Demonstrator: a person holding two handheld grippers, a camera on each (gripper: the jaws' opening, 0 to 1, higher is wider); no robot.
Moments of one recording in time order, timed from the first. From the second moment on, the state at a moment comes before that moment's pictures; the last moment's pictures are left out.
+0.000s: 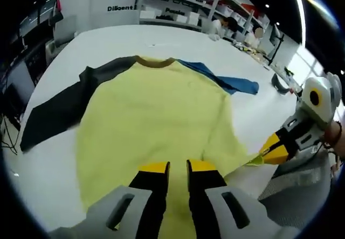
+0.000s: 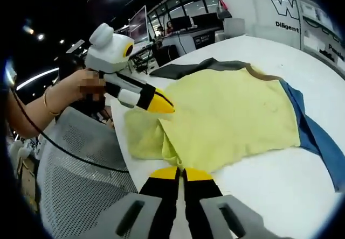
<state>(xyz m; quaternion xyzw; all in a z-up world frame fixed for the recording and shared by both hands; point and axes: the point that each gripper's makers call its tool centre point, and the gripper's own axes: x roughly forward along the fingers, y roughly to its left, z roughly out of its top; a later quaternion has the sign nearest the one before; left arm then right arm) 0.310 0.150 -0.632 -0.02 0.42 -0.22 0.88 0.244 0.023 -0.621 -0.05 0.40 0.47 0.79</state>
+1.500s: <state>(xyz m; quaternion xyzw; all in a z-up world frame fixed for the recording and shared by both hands) 0.255 0.230 -0.643 -0.04 0.46 -0.13 0.88 0.206 -0.108 -0.676 -0.13 0.50 0.42 0.75</state>
